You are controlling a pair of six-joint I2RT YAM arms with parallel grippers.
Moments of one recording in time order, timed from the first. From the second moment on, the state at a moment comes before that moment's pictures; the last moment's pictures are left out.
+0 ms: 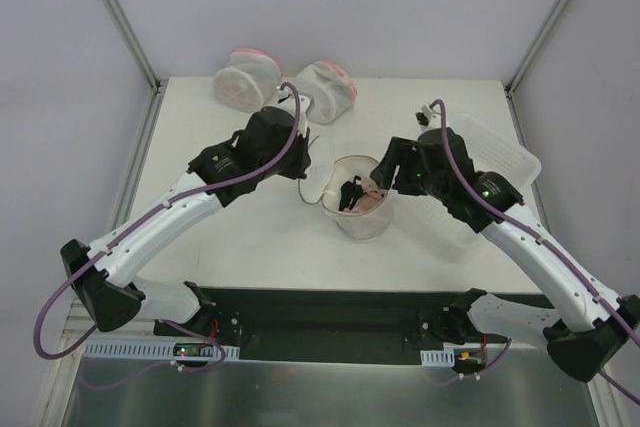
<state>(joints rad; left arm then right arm) -0.79 1.34 1.38 -0.68 -0.16 -0.34 0.62 1.04 1.14 -0.73 0.13 0.63</state>
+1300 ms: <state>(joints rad) -0.79 1.26 1.23 -0.62 -0.05 -0.44 0.75 1.77 1.24 -0.69 0.15 0.60</state>
